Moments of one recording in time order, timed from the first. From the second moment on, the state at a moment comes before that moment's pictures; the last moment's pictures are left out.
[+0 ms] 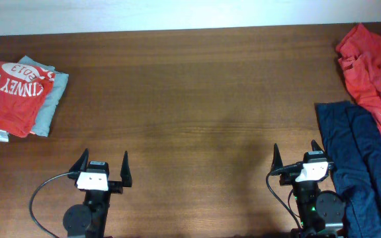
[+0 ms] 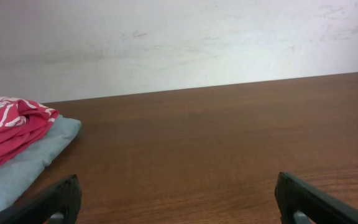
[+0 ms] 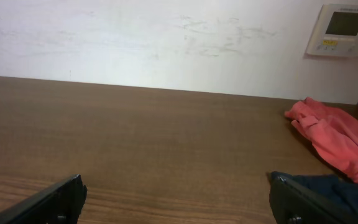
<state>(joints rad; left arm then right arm) 0.06 0.02 0.01 -0.06 0.14 0.06 -0.02 0.01 0.01 -0.07 -0.05 -0.06</state>
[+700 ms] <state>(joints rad) 0.06 0.02 0.01 -0.04 0.14 0.06 -0.02 0.01 0.01 -0.07 0.00 -0.07</state>
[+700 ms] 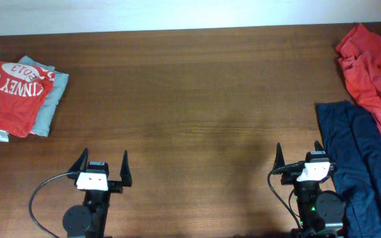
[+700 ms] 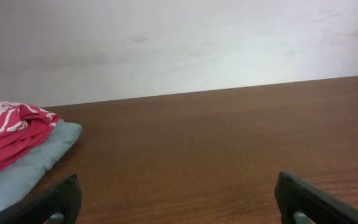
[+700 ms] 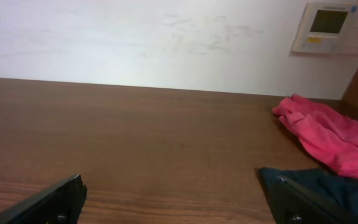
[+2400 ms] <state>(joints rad) 0.06 1.06 1.29 -0.79 0.19 0.06 -0.02 0.91 1.30 -1.00 0.07 -0.06</state>
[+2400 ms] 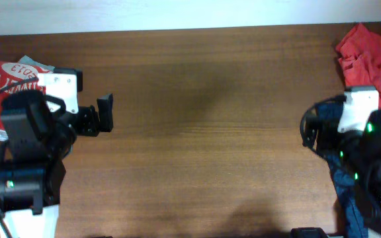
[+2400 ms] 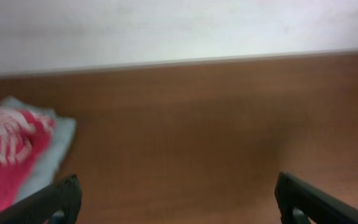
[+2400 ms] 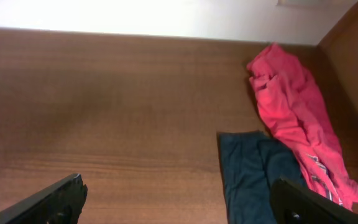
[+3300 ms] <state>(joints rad) 0.06 1.22 1.33 -0.86 0.17 0.06 -0.23 1.22 1.34 -0.74 0.09 0.02</state>
